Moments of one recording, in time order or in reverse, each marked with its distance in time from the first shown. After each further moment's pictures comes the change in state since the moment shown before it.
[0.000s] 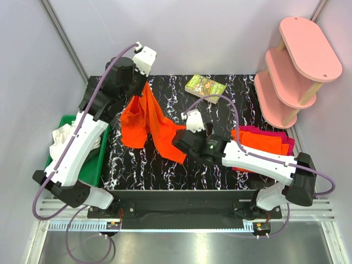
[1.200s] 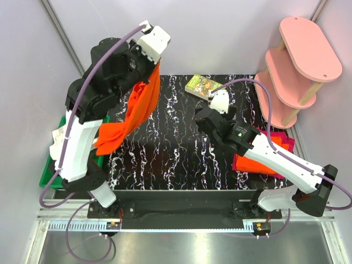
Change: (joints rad) left arm -0.186 0.263 0.746 -0.291 0.024 0.130; right arm -0.174 -0.152 0.065 -0.019 -0.015 -0.013
